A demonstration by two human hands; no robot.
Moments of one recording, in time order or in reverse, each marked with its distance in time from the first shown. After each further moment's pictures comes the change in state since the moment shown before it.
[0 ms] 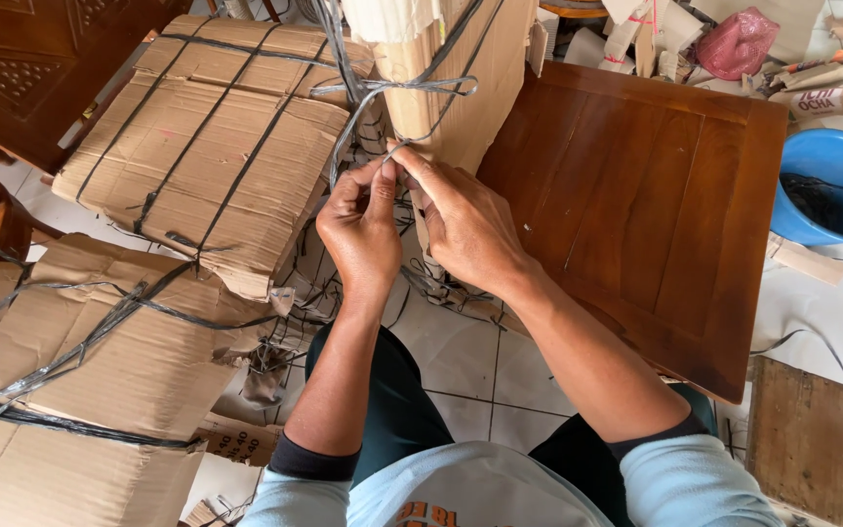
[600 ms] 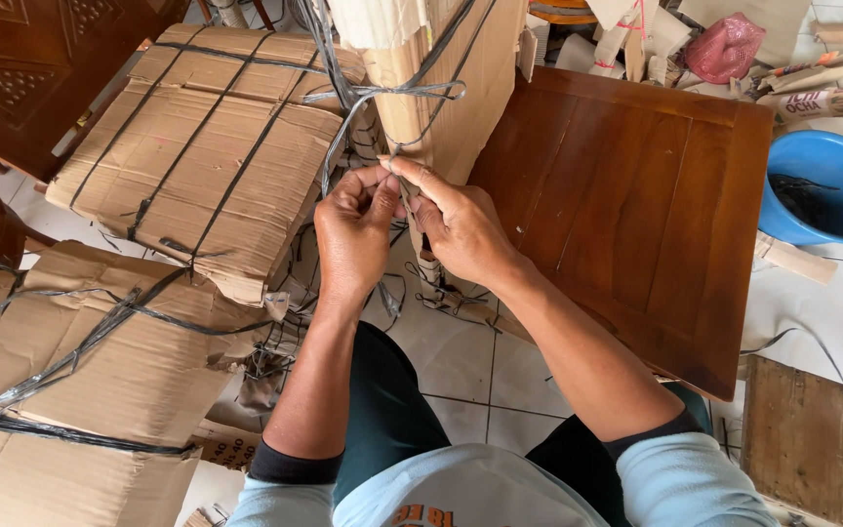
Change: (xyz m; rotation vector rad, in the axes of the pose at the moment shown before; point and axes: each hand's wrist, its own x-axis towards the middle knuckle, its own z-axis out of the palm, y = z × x) left_hand 0.007 0.012 -0.013 0.044 -0.269 -0.077; right_hand -0.013 0.049 0.028 0.325 0.077 0.008
